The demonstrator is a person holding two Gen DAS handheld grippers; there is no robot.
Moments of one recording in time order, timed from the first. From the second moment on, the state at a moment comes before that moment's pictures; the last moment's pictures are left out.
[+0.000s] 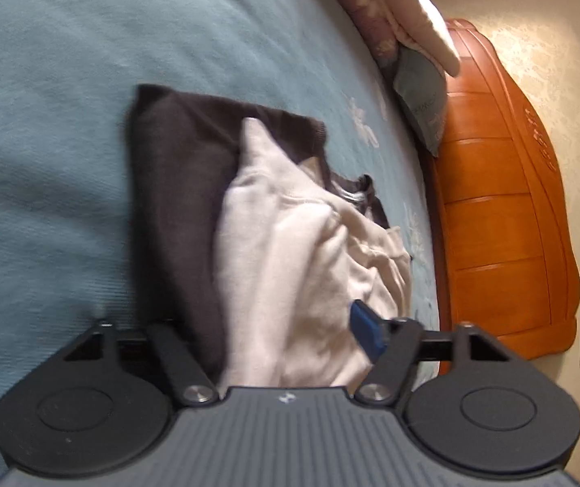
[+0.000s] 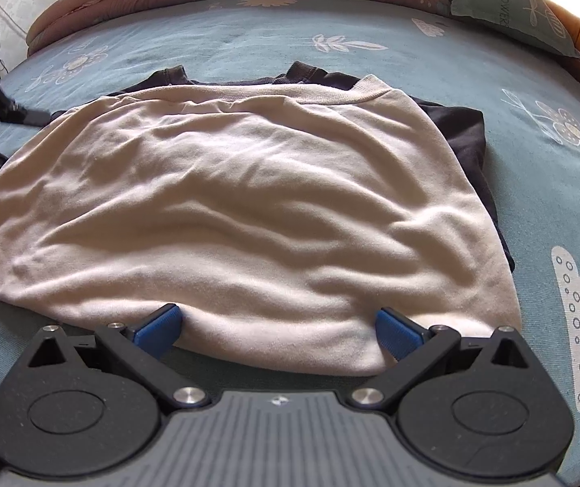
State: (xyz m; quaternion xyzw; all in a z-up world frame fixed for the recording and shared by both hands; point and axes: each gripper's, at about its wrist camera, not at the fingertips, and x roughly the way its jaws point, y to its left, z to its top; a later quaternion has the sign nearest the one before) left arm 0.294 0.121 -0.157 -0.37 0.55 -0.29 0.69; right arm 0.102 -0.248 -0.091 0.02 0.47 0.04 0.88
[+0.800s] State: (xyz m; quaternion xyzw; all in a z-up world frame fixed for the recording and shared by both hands) left arm 0.285 0.092 -0.128 -0.18 0.54 -0.28 0.77; right arm 0.104 -0.250 -0.067 0.06 0.43 0.06 0.90
